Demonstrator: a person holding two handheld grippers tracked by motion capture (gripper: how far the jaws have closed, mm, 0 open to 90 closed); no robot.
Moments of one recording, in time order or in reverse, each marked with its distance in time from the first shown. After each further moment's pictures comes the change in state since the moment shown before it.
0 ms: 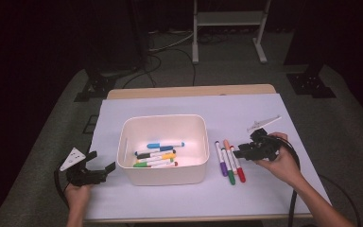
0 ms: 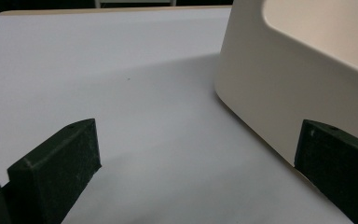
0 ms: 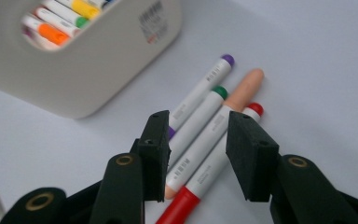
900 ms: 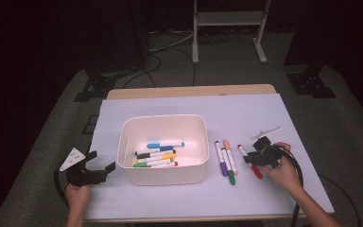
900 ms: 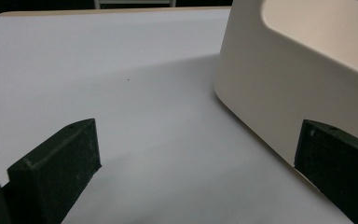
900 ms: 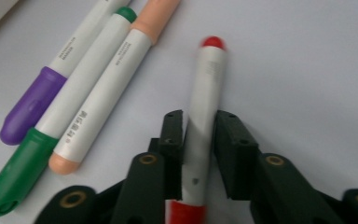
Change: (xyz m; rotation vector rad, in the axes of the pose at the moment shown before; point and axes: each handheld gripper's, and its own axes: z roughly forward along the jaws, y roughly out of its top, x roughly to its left) left arm 0.000 0.000 0.000 -0.002 0.000 0.002; right arm -0.026 -0.039 0.028 0.086 -0.192 0.111
